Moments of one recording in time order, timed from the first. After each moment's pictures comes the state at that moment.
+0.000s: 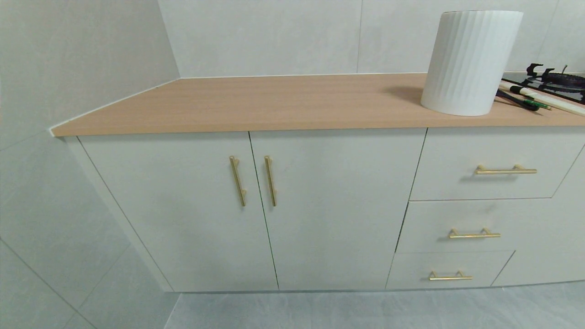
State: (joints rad) left arm -0.04 0.09 -0.40 0.07 0.39 0.10; right arm 0.03 0.09 -0.25 -0.21 -0.26 -0.18
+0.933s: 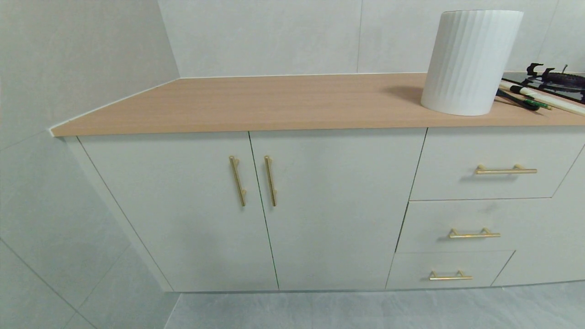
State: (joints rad) left arm -0.01 0.00 0.00 -0.02 0.00 0.08; right arm 0.00 0.00 0.00 0.00 0.00 0.01
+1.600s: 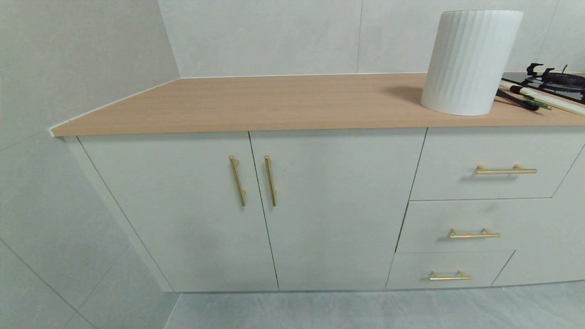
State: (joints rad) left arm -0.01 0.00 0.00 0.00 -0.03 0.01; right arm 0.00 0.00 0.00 0.00 0.00 0.01
